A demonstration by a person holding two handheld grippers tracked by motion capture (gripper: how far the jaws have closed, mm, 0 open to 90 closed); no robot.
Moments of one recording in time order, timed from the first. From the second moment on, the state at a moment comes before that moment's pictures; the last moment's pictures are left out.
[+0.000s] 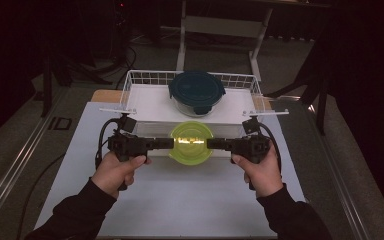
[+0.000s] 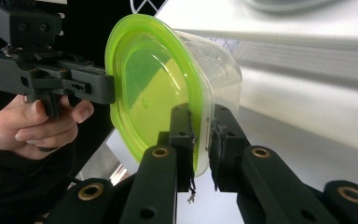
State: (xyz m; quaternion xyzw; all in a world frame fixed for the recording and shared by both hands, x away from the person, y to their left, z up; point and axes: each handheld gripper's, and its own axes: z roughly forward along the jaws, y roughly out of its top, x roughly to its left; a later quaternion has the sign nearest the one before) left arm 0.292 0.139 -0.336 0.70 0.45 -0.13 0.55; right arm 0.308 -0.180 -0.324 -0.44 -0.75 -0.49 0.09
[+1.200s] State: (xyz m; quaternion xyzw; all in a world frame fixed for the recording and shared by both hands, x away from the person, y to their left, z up) left arm 0.385 0.130 -0.251 0.68 0.47 -0.08 0.56; right arm 0.396 -0.177 -0.234 -0.47 -0.72 -0.51 0.03
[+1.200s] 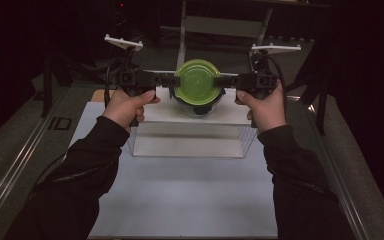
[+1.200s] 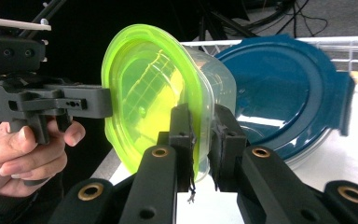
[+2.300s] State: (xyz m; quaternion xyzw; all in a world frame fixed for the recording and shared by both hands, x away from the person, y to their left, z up) left arm 0.414 0.116 -0.266 0.65 0.51 -0.08 0.57; right arm 0.433 -0.181 -0.241 -0.52 -0.70 -0.49 0.06
